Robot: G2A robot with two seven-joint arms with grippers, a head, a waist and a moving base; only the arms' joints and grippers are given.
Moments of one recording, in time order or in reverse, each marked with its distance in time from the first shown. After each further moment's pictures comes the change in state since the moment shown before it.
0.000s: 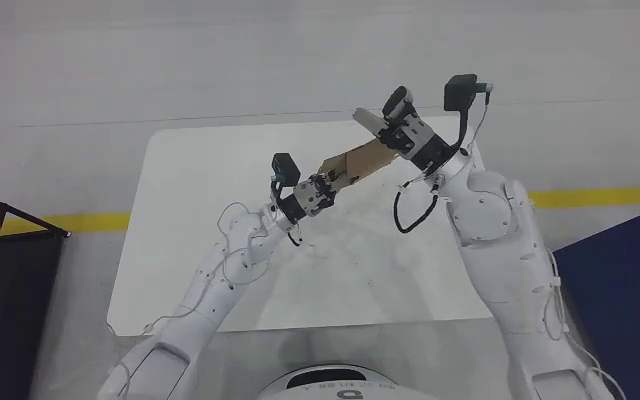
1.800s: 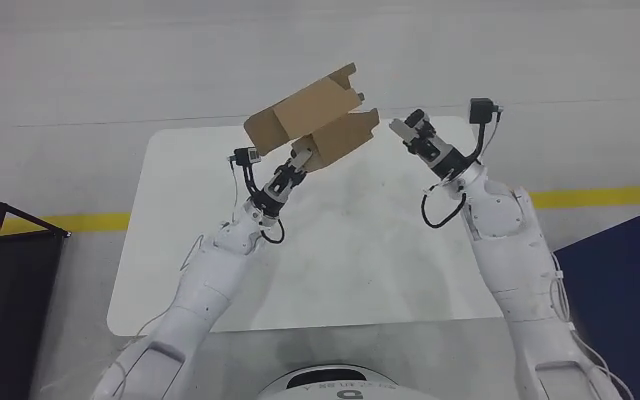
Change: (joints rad) left arm -0.003 0.024 -0.023 0.044 -1.577 -0.244 -0.938; right arm 0.020 0.024 0.066 0.329 0.244 -0.197 0.023
